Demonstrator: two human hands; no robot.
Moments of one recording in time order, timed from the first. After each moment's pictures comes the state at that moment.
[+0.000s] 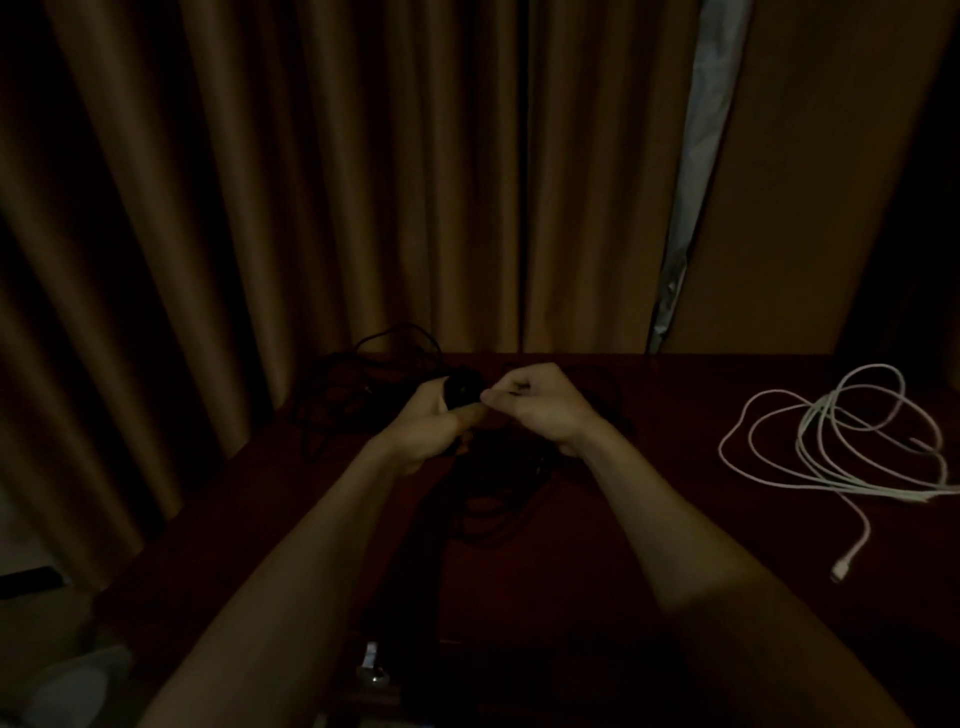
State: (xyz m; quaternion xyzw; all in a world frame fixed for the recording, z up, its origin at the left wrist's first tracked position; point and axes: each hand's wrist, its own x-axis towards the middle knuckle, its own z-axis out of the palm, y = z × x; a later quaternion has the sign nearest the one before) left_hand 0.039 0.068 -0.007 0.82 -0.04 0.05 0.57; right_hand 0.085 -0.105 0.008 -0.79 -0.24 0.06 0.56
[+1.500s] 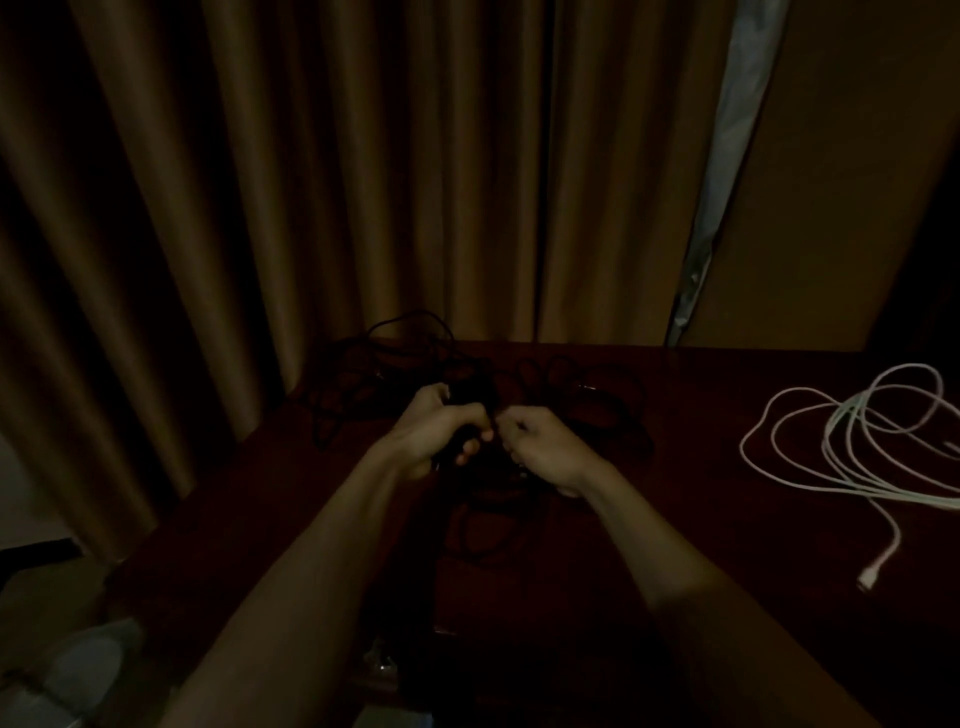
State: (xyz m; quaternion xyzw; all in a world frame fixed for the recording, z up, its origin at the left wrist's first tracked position) left_hand 0.030 0.077 -0.019 0.75 0.04 0.00 0.66; right_hand 0.083 -0.094 -0.054 -0.79 -0.27 0.13 0.54
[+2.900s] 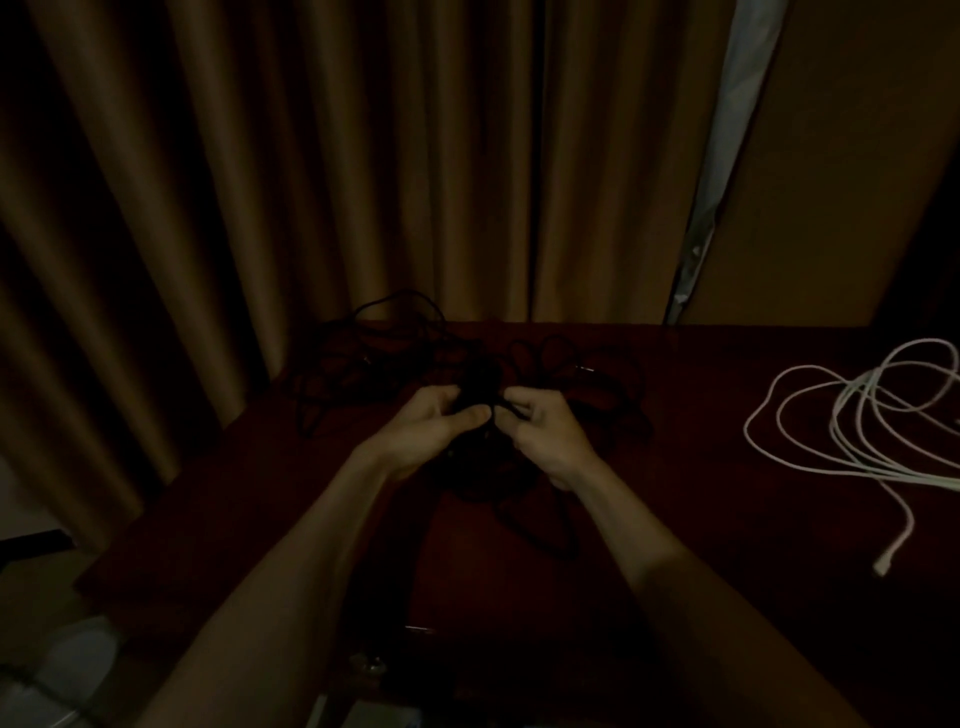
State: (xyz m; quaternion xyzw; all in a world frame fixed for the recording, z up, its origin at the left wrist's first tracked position) left_hand 0.045 0.084 -0.048 0.79 -0.04 -0.01 0.61; right_hand 0.083 -0.096 -0.063 -0.72 -0.23 0.07 0.65
